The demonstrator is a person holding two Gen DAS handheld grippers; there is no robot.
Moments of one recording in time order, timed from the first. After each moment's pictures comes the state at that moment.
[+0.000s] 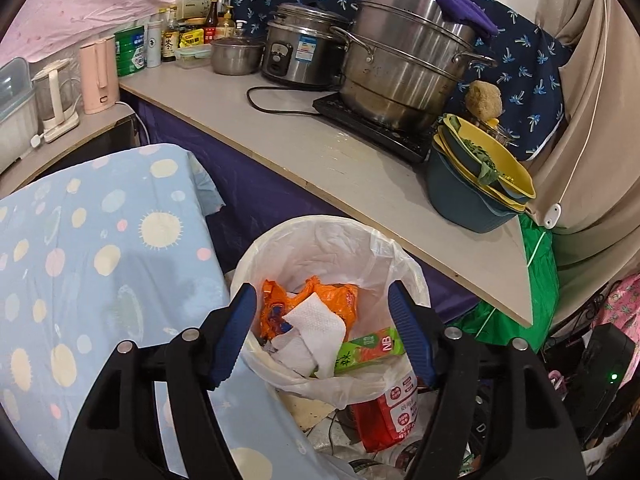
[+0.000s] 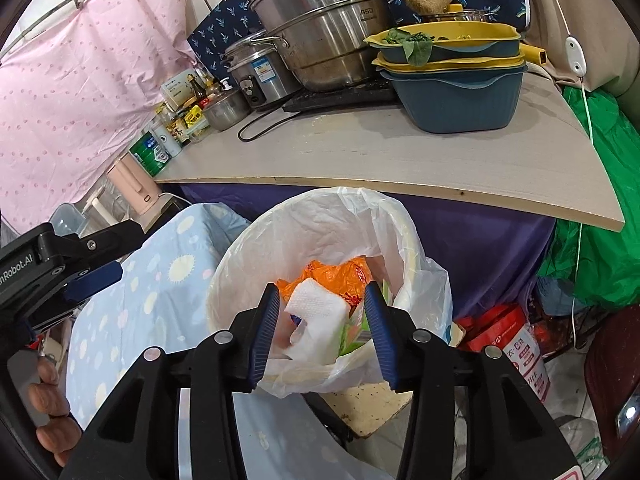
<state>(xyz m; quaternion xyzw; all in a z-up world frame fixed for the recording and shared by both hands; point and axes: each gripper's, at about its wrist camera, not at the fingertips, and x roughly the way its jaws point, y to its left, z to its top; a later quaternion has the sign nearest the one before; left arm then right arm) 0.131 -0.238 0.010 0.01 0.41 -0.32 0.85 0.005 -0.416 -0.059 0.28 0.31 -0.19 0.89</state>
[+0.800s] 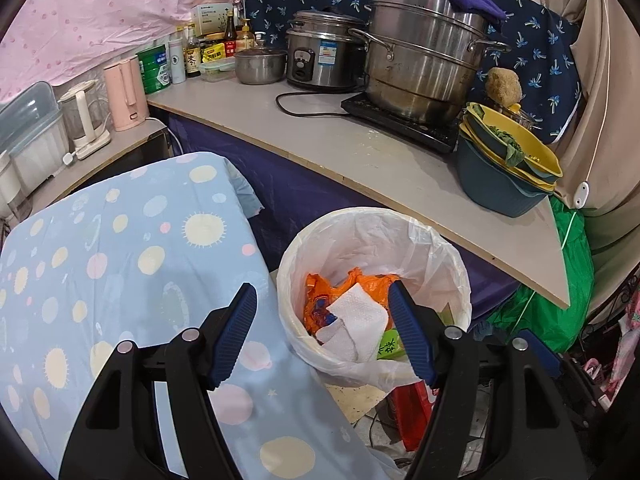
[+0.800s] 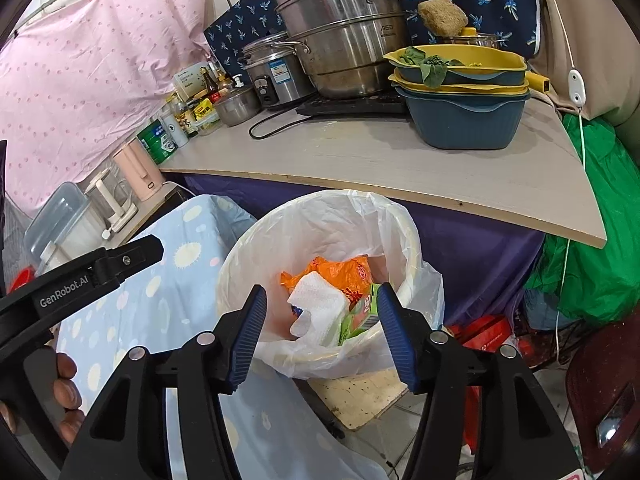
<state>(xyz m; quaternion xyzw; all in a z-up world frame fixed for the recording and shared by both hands) 0.117 -0.220 0.005 0.06 0.39 -0.27 0.88 -0.010 -0.389 -0.040 0.23 0.32 -0.20 0.90</state>
